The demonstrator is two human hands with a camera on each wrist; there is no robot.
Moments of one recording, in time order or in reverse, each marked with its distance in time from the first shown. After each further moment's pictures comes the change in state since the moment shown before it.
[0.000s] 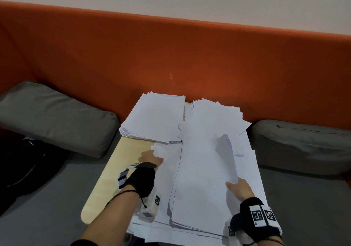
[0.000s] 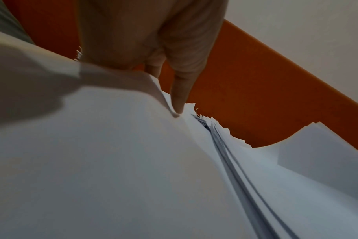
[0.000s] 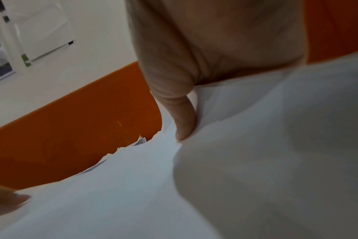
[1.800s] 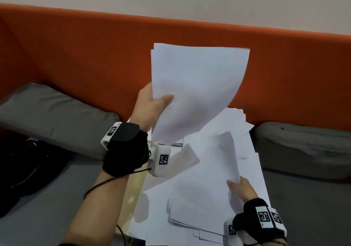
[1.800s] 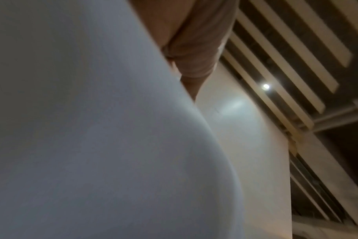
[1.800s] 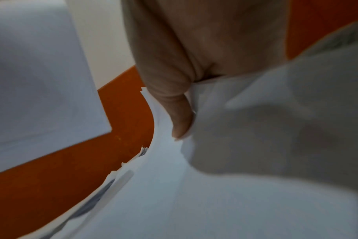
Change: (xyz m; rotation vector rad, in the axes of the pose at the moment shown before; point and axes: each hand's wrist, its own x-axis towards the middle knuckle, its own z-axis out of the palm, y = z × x) left_hand -0.100 0.135 -0.123 -0.666 -0.044 0.811; right_hand -0.001 -0.013 -0.003 0.141 -0.014 -0.044
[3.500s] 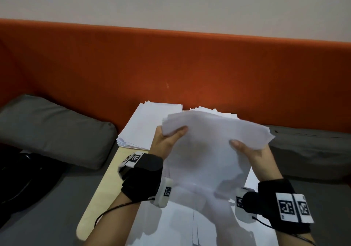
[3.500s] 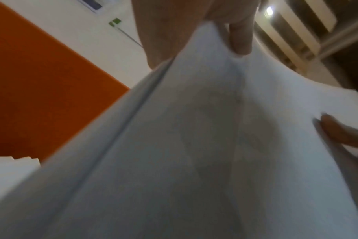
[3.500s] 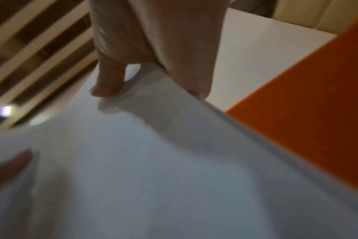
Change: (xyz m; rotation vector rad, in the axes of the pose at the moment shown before) left_hand -0.026 -0.072 0.040 -0.192 -0.009 -0.205; right_hand -0.086 -0.113 -0.065 0.628 -0.029 -0.812
